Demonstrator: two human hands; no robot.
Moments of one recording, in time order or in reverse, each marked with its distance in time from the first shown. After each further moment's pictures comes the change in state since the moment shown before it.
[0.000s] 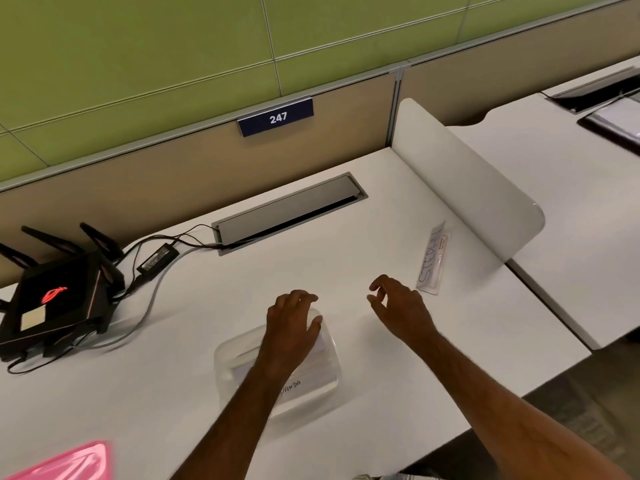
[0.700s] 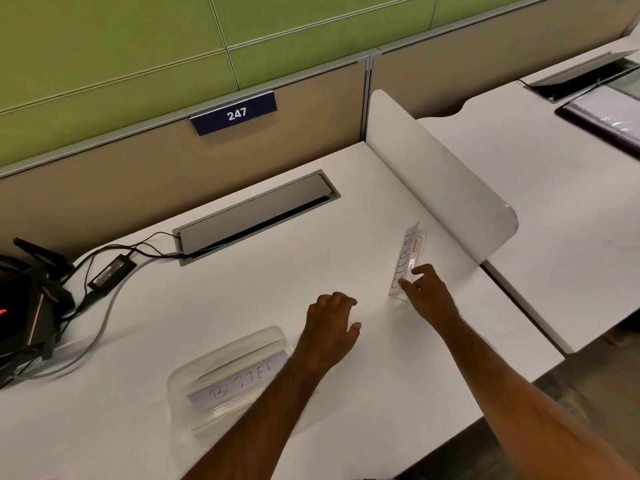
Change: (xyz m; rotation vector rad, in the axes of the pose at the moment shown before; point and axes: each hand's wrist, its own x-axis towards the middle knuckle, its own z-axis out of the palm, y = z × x) left_hand 0.059 0.103 0.069 -0.032 -0.195 0.167; right_hand 0.049 0.116 -0.048 0.220 0.028 0.515
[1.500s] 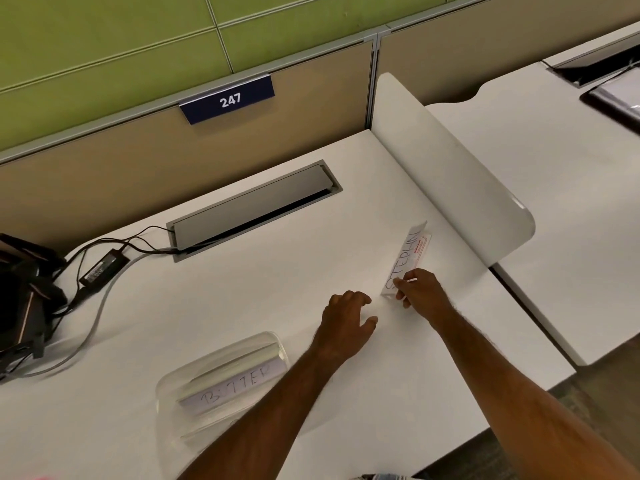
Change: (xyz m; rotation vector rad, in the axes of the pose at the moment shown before) left_hand 0.043 0.011 0.031 -0.247 -0.085 -0.141; right_hand 0.036 -0.007 0.014 0.250 -0.175 0.159
